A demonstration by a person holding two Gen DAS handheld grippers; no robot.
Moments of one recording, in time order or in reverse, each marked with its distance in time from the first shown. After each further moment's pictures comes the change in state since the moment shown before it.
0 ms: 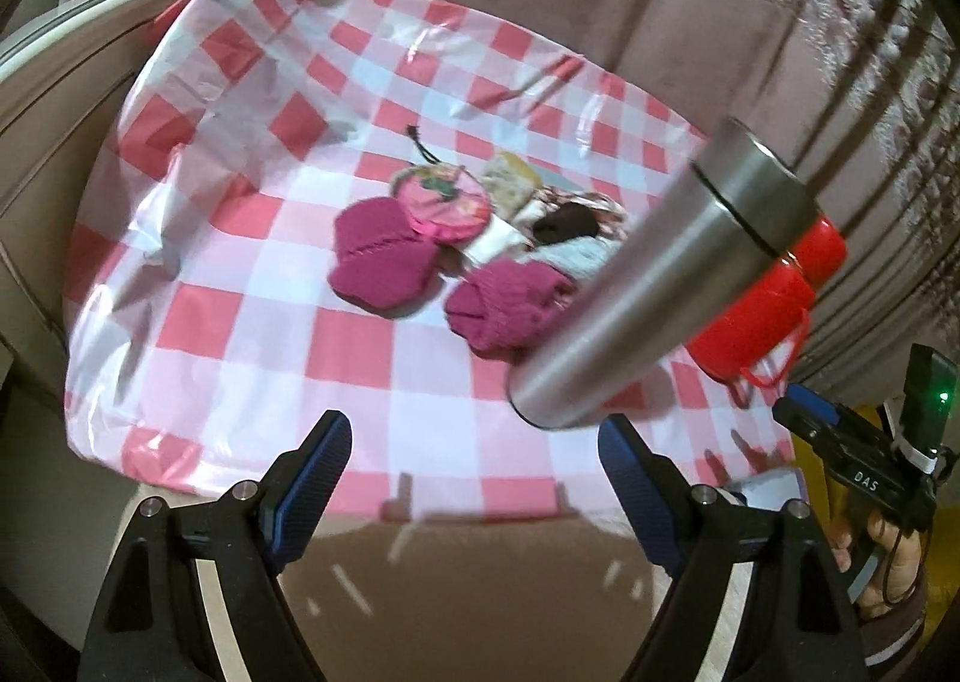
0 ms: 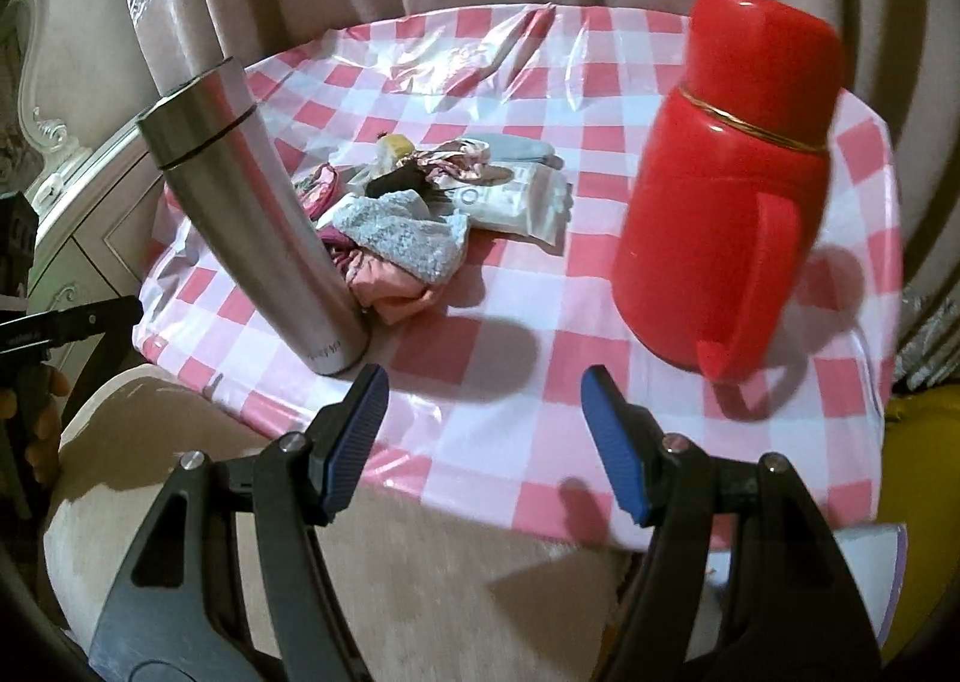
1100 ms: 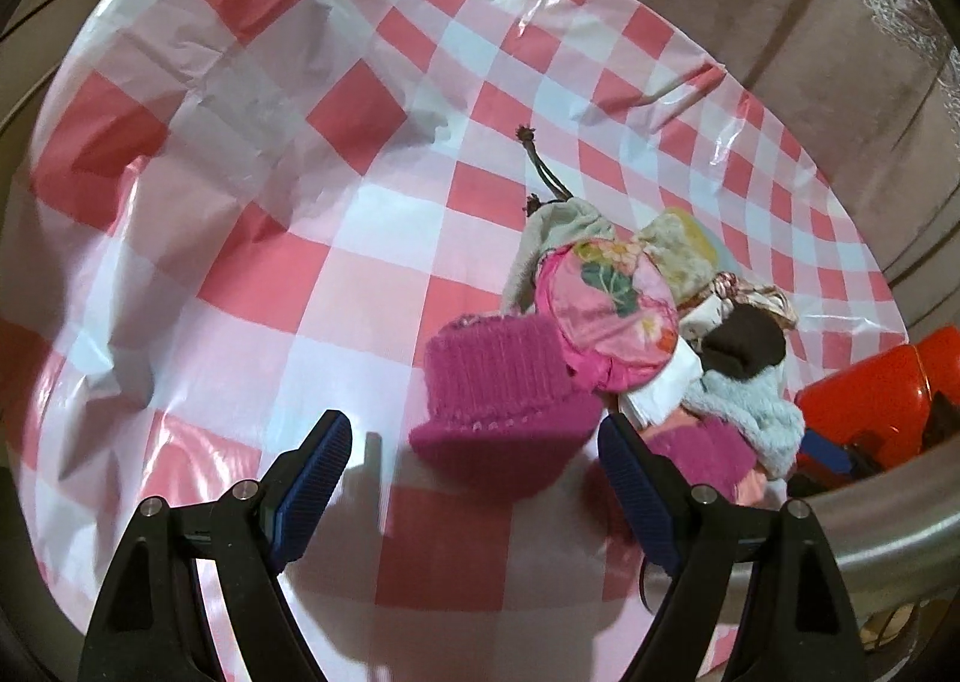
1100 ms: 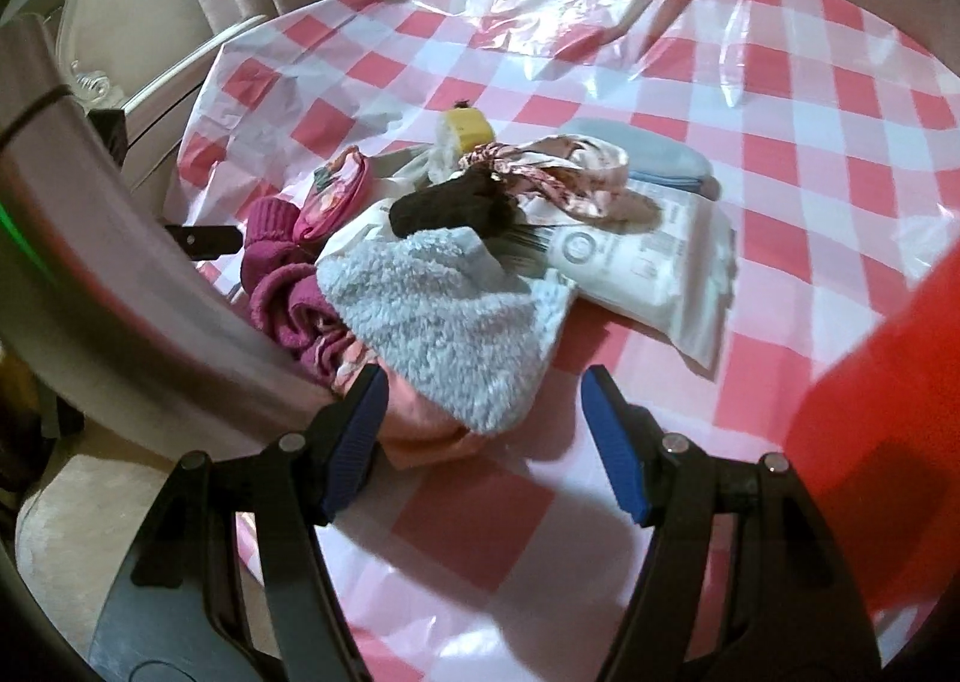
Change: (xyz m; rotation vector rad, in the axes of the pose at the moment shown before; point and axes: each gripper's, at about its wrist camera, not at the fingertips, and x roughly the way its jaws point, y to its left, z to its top) left arm 0.110 0.063 0.089 -0.123 0.063 0.112; right arm 0.143 0.015 0.064 -0.145 0.077 0.235
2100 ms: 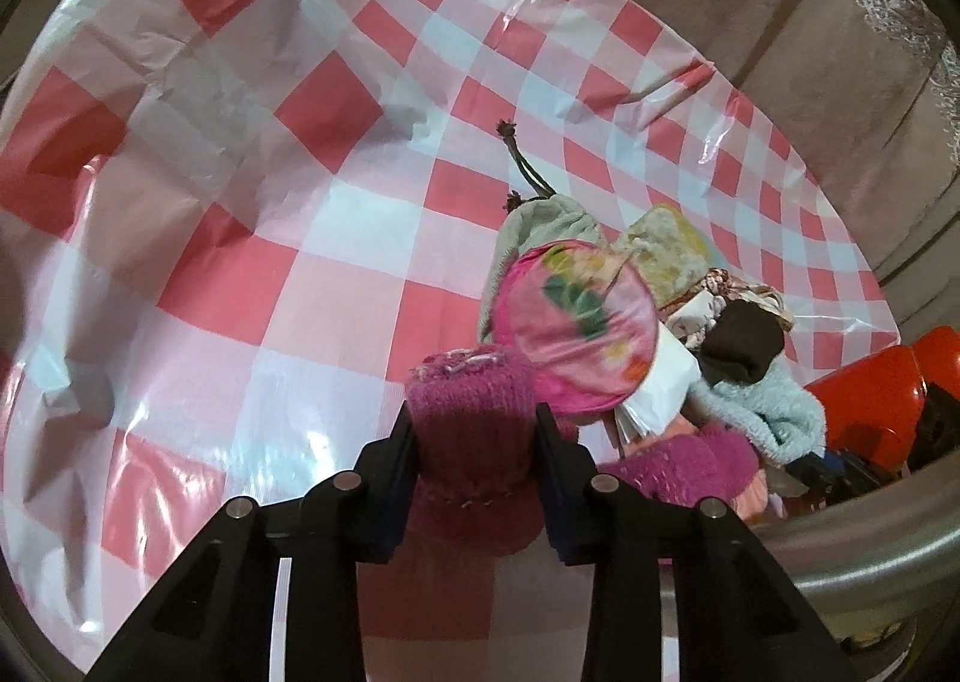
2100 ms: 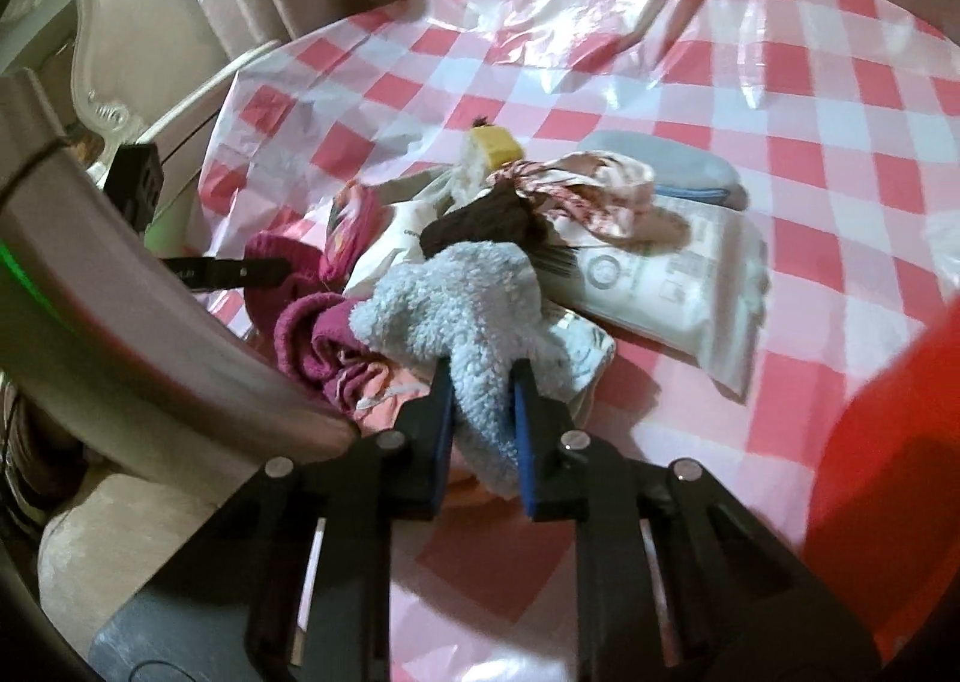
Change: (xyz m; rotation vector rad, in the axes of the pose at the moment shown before) left arm 0.009 -0.005 -0.001 0.003 -0.011 -0.044; right arm -0.013 0.000 -0.002 0.055 -0.047 0.058
